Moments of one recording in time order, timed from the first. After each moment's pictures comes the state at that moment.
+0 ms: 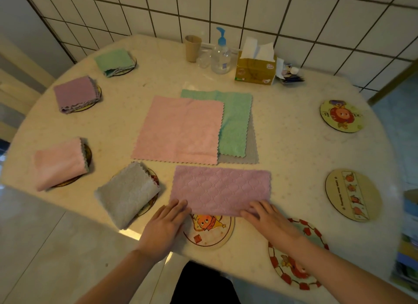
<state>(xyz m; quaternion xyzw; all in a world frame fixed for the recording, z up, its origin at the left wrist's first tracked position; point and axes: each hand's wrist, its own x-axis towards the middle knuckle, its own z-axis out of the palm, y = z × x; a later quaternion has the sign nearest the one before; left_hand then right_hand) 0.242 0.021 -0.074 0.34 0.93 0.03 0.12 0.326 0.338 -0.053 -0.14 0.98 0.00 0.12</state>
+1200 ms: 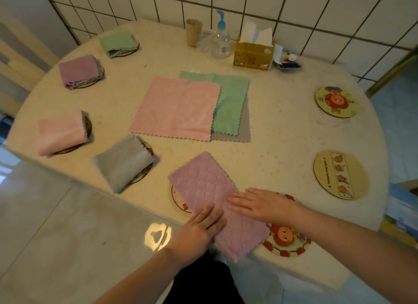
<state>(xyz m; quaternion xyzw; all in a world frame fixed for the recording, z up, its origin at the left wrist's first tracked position) 0.350 0.095 -0.088 0.49 0.85 0.08 0.15 0.341 0.368 -0.054 -0.44 0.88 0.12 0.13</state>
